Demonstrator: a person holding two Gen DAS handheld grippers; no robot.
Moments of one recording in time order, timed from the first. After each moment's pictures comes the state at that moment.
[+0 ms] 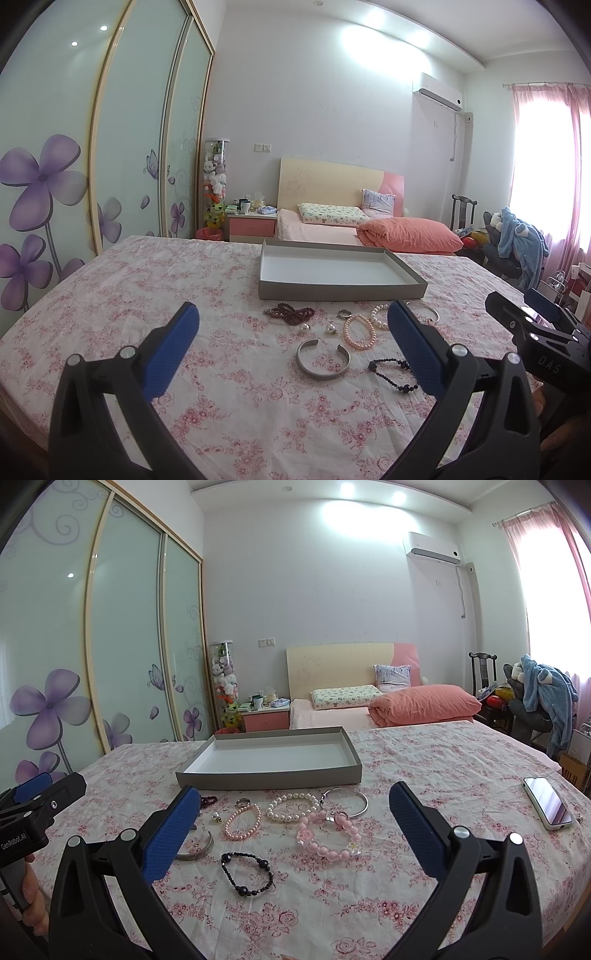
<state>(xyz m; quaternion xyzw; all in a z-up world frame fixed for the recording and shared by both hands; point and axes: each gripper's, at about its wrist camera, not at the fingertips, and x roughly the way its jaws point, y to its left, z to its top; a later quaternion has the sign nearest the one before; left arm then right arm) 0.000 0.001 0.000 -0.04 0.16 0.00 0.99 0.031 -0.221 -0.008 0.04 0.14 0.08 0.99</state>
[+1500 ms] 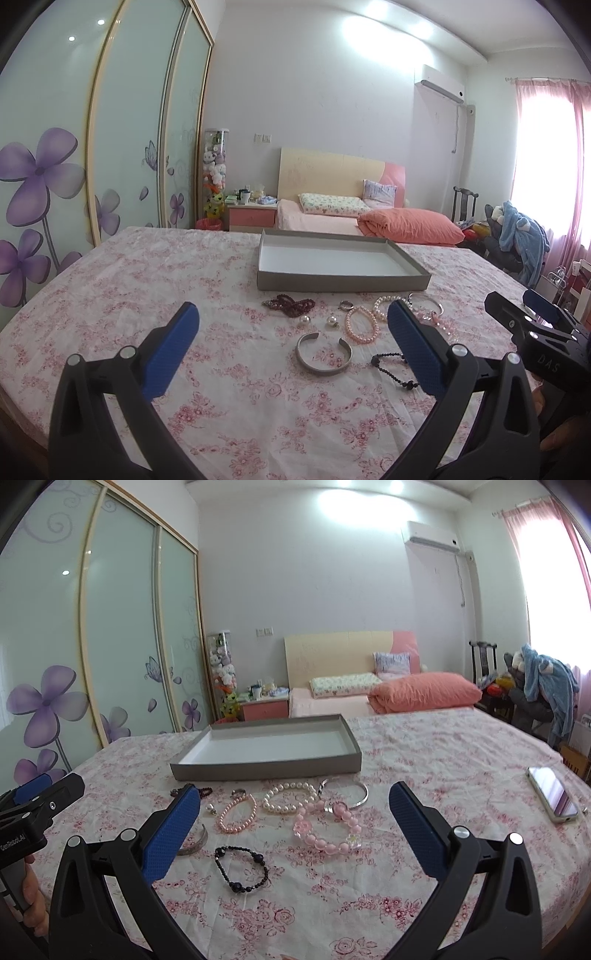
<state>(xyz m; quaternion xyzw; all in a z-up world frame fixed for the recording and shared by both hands) 0.011 0.001 -0.007 -0.05 0.18 0.01 0.98 0.044 -0.224 -0.019 0.05 0.17 0.08 0.98</state>
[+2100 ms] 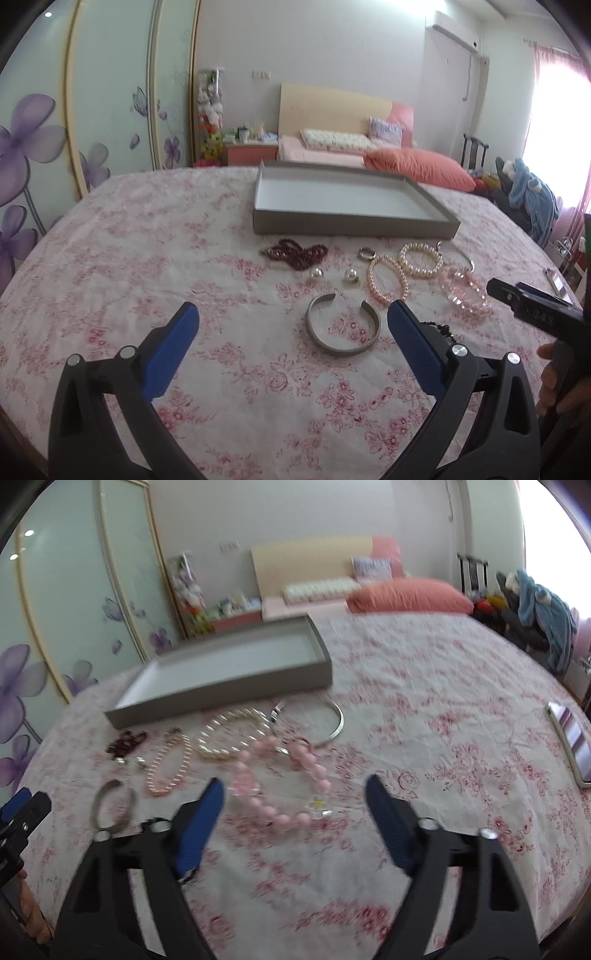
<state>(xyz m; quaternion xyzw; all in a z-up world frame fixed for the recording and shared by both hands) 0.086 0.006 -0.054 -0.04 0.32 0.00 0.95 0.137 -0.247 -0.067 0.08 0.37 0.05 0.93</state>
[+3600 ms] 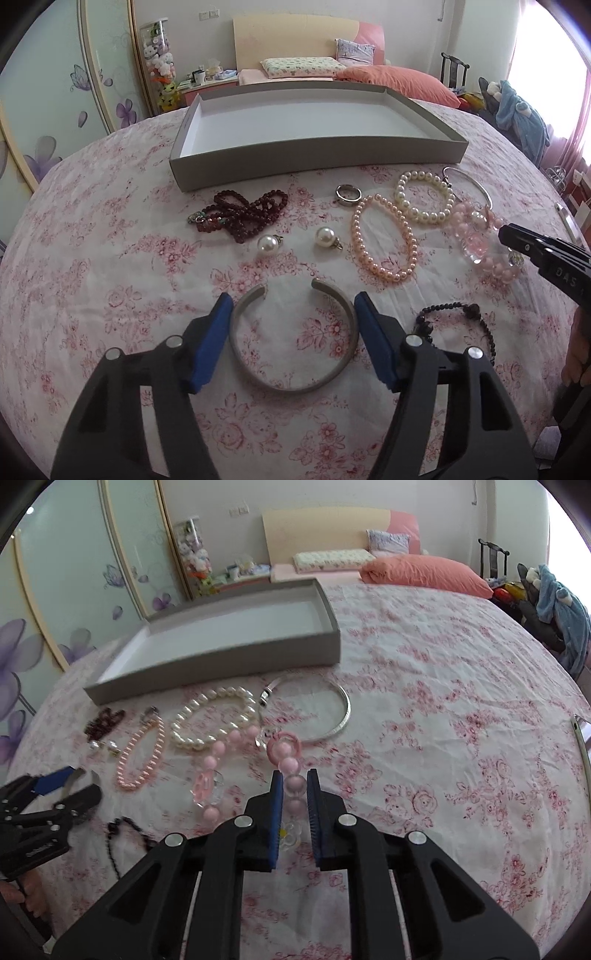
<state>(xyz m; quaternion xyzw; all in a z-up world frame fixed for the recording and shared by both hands) 0.169 -0.024 -0.094 0.02 0.45 -0.06 0.89 0.165 -0.247 -0.078 0.05 0.41 0.08 0.91</state>
